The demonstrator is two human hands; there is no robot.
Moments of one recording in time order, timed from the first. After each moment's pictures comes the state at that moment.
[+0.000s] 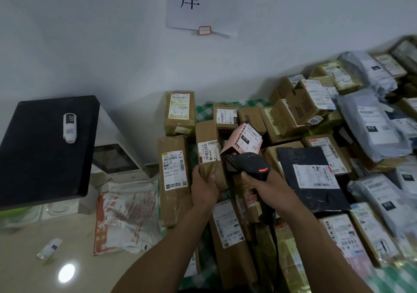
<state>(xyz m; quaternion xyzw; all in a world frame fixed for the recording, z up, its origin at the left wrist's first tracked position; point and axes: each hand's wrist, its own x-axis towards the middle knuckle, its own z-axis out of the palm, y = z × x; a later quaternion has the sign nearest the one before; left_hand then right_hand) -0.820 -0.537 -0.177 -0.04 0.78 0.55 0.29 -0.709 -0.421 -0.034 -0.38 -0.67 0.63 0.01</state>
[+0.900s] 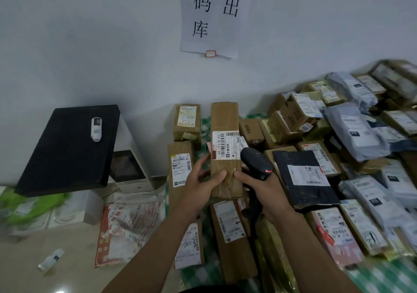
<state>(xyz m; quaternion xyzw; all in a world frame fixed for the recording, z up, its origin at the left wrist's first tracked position) -0.796 -0.616 -0.040 0.08 0.63 0.68 0.36 -0.684 -0.476 -0.012 -0.35 -0.56 0.73 0.14</state>
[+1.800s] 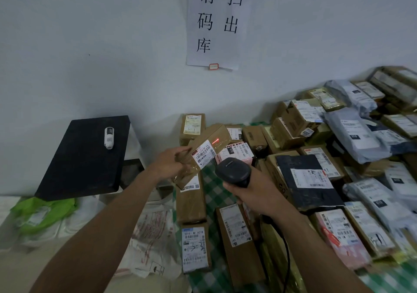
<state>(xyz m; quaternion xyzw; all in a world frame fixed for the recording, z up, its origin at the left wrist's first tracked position) -0.926 -0.654 -0.034 0.29 0.84 0.36 0.29 -0.690 -0.494 0.013 -0.27 -0.80 0.53 -0.01</state>
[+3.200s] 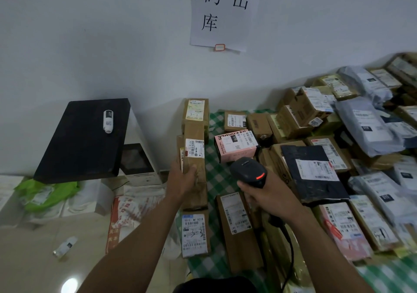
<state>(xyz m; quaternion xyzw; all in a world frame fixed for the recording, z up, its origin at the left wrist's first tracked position) -0.847 -0.646 -0.122 0.05 0.82 0.52 0.21 -0.665 -0.477 -0.018 -0.30 -0.79 0.54 -0.02</state>
